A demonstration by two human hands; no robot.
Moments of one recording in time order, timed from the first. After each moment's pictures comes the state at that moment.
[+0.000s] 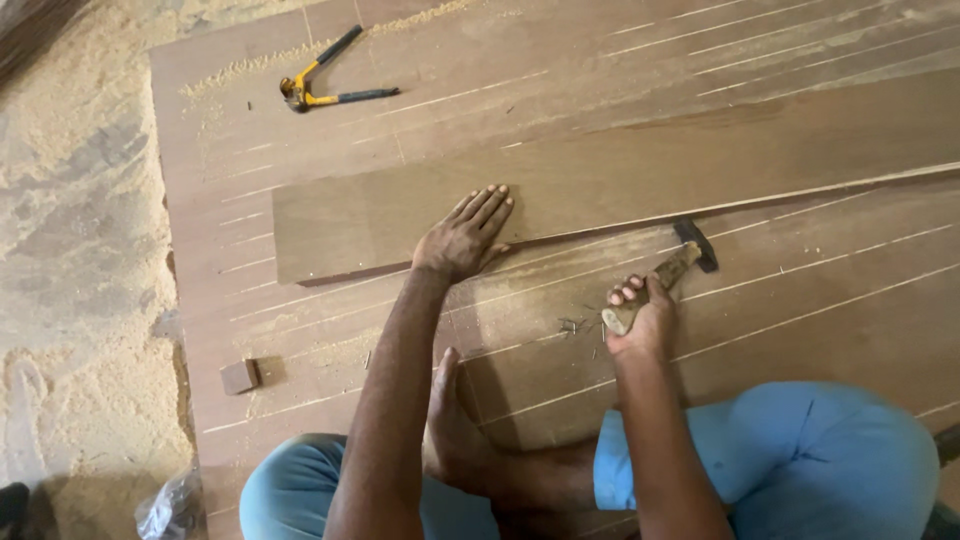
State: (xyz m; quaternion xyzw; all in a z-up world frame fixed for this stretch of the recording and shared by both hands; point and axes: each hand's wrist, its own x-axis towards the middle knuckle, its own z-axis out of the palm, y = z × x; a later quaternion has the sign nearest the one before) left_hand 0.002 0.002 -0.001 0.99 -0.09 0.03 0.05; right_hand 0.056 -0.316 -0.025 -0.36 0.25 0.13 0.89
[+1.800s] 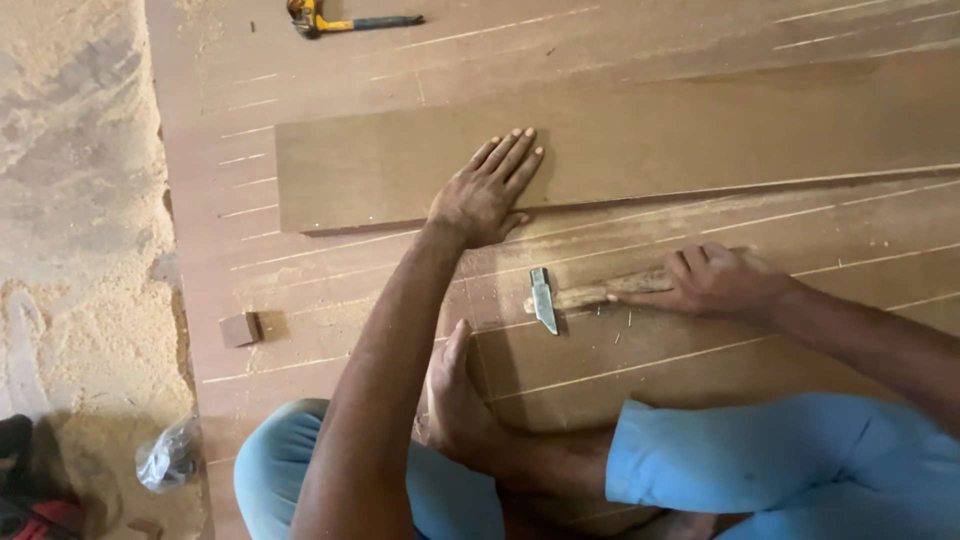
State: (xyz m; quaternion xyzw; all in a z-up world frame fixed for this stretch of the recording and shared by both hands) left_hand 0.003 0.002 0.039 0.99 -0.06 -0.06 0.08; right_hand 0.135 -0.340 0.087 0.50 0.81 0.23 0.18
